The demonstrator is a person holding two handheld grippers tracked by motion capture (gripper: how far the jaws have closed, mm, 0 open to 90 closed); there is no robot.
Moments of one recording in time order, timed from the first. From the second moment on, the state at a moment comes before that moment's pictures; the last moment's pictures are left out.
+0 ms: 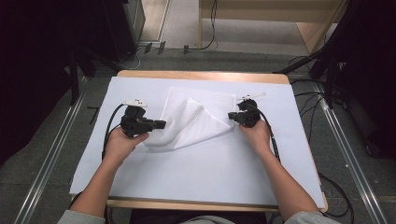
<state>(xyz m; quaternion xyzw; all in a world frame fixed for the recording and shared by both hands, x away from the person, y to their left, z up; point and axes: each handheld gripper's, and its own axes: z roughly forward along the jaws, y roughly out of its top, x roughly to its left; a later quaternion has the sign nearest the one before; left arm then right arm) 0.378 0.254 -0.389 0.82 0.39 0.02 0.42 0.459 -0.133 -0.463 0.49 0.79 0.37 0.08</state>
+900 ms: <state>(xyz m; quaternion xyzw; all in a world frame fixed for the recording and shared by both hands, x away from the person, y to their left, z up) 0.336 0.241 -0.407 0.84 0.37 -0.04 0.41 0.463 -0.122 -0.464 0.47 0.80 0.35 0.12</state>
